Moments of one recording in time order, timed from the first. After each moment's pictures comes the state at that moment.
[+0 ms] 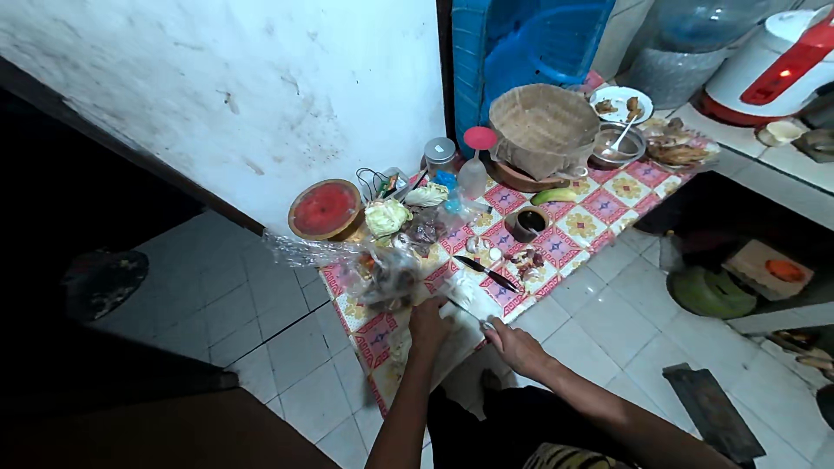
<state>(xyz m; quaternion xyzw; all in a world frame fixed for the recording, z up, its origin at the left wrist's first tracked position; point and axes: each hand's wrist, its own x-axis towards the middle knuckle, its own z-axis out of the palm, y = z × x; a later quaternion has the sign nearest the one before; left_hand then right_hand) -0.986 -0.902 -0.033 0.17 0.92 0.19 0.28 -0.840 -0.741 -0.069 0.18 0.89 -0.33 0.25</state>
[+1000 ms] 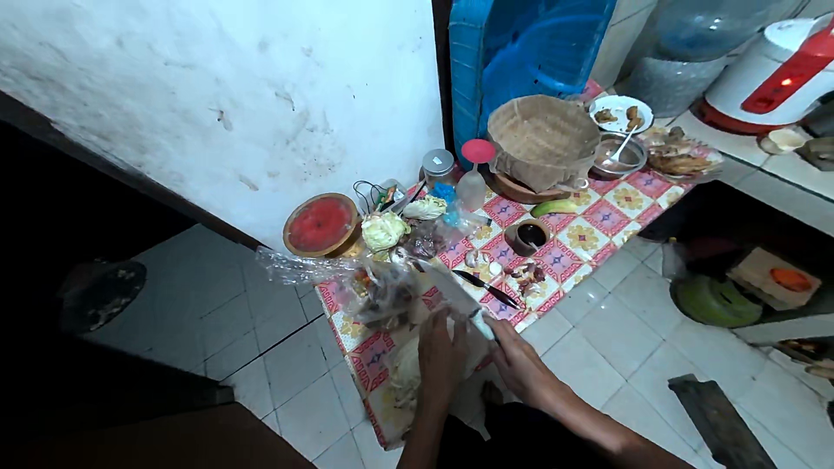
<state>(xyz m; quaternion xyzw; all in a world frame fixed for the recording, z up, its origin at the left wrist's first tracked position) -0.946 -0.890 0.003 0.19 0.90 0.36 0.15 -0.839 -0.752 -0.019 0.10 0.89 -0.43 -0.04</state>
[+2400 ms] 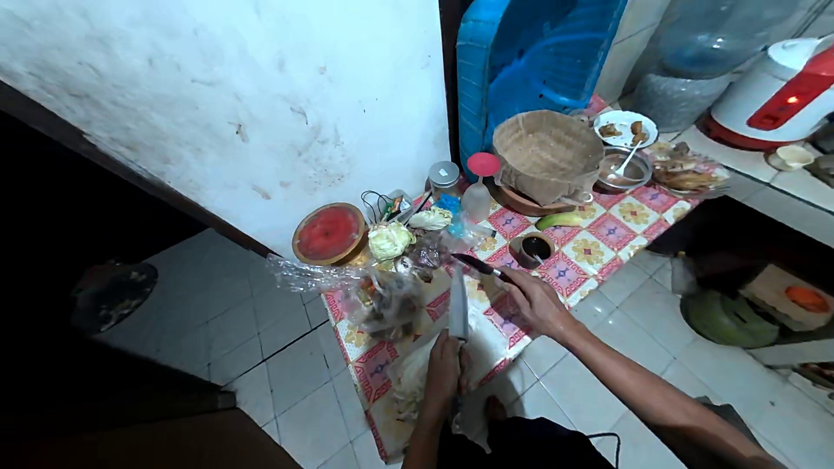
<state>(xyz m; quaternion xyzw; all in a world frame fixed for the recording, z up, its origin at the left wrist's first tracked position) -0.944 -0.897 0.002 -0.02 0.67 0.64 0.37 -0.907 -0.658 0.006 0.07 0.93 -0.35 -0.08</state>
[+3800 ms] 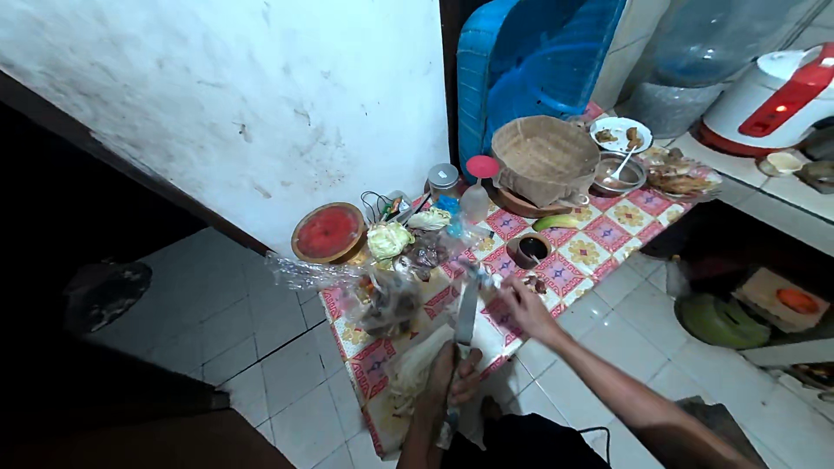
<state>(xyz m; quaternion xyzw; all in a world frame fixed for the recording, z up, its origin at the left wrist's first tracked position) -0.942 -0.907 -0.004 0.04 0.26 0.77 0.59 -0.898 -0.677 -0.002 0.14 0.84 -0.52 -0.06</state>
